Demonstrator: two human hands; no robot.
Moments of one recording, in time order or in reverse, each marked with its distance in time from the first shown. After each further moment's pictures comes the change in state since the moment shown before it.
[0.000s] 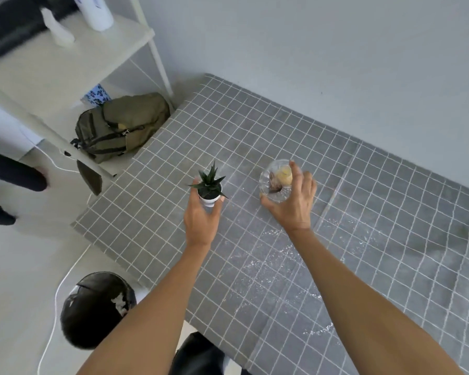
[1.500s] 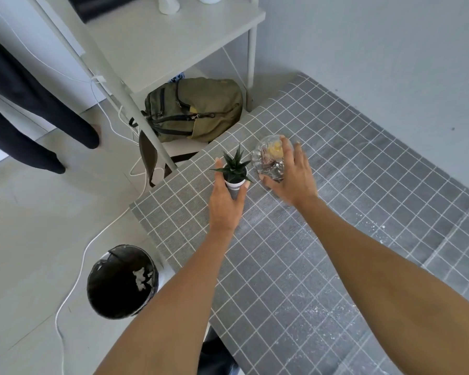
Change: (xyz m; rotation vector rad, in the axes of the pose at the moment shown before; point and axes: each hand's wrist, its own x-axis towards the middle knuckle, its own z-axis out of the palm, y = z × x) left_hand 0.087 -0.071 -0.045 0.030 0.093 -0.163; right_hand 0.084 -0.112 0.145 -0.173 -0.600 -0.264
